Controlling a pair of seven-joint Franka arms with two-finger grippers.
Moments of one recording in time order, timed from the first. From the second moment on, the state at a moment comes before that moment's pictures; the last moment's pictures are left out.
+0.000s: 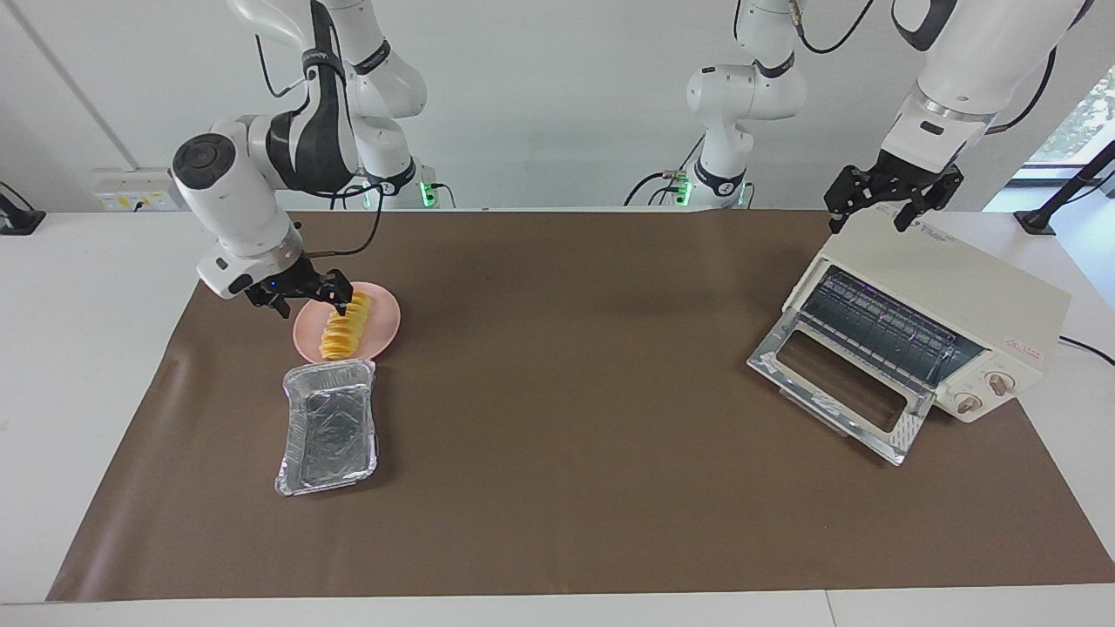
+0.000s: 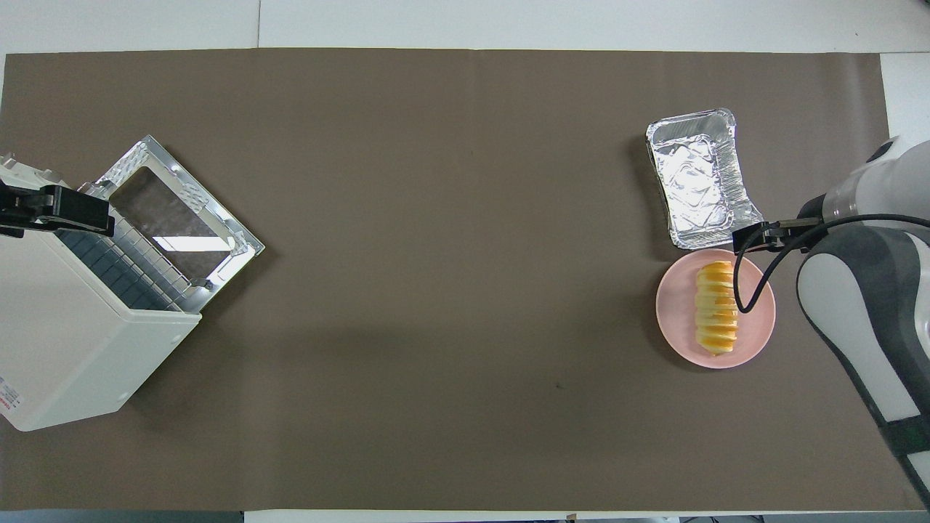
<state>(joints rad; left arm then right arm) -0.14 -0.03 0.04 -1.56 0.02 1.52 -0.03 -0.12 0.00 0.09 -1.97 0.00 1.93 -0.05</state>
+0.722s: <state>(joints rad) -0.14 -0.03 0.04 -1.56 0.02 1.52 -0.03 -0.13 -0.04 0.07 -1.72 0.00 1.70 -0.05</state>
